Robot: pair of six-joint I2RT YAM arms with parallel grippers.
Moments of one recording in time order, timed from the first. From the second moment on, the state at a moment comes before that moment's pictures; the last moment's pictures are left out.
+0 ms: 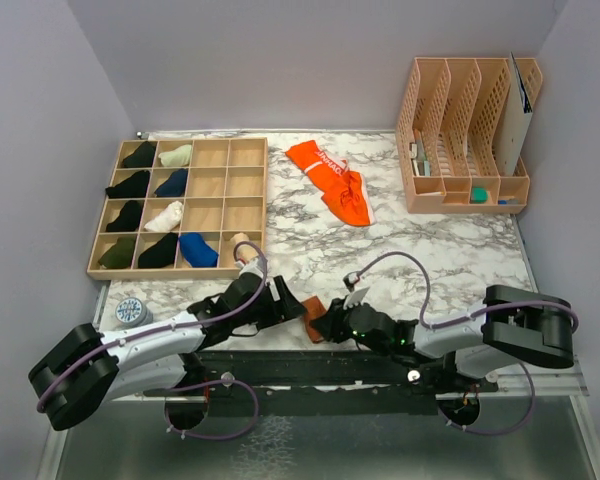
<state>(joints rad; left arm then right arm) -0.88 1.02 0.28 0.08 0.04 -1.10 1.30 1.42 0.30 0.62 0.40 0.80</state>
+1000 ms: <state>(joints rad) -0.93 1.37 0.26 0.56 0.20 -1.14 1.11 1.89 0.01 1.54 0.09 1.30</state>
